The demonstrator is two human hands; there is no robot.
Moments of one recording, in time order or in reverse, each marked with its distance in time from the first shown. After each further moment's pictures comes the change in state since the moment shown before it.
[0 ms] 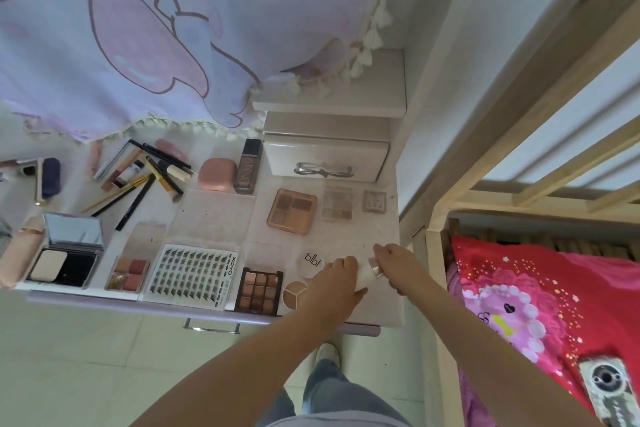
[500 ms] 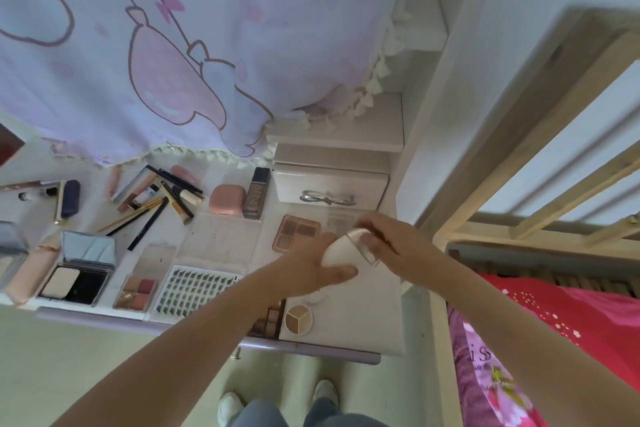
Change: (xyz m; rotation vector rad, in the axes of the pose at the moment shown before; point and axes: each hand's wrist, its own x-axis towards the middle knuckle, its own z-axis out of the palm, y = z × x) left_hand -0.023 -0.016 -0.112 -0.528 -0.037 0.108; right_hand -0.057 -0.076 -0.054 -0.339 0.023 -0.816
